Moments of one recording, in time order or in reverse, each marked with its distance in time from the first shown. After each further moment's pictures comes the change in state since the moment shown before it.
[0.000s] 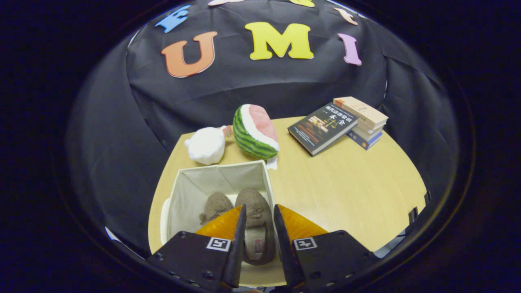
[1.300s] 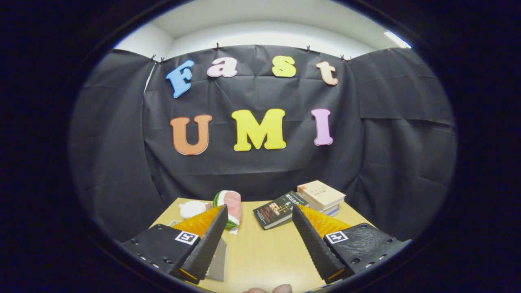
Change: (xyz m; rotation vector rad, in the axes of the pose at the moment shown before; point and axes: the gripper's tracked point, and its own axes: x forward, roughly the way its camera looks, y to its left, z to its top) arm -0.194 -0.160 0.116 -0.035 -0.568 -0.008
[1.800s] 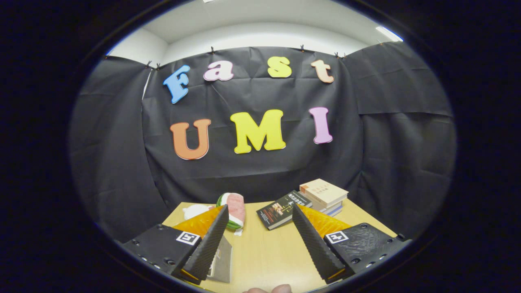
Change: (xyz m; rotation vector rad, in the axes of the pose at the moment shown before) arm -0.001 0.006 -0.005 0.038 -0.003 0.016
